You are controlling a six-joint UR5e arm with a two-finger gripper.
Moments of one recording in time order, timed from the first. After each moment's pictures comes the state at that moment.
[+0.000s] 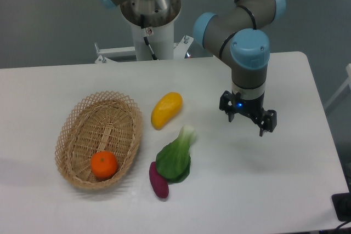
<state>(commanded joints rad) 2.62 -1.92 -1.72 -0.85 1.60 1.25</state>
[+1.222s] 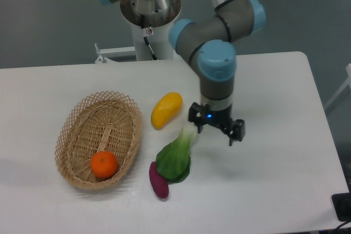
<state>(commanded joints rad) 2.38 -1.92 -1.73 -0.84 1.56 0.87</state>
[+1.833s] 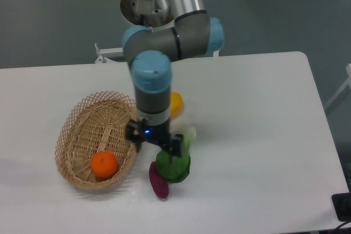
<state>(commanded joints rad) 2.17 -1.95 -1.69 -0.85 1.44 0.45</state>
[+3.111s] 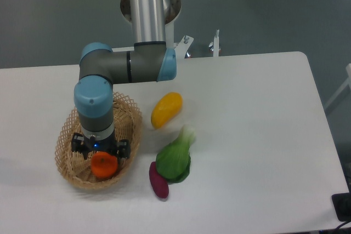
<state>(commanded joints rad) 2.04 -2.06 -1.70 -0.85 1.49 0.17</state>
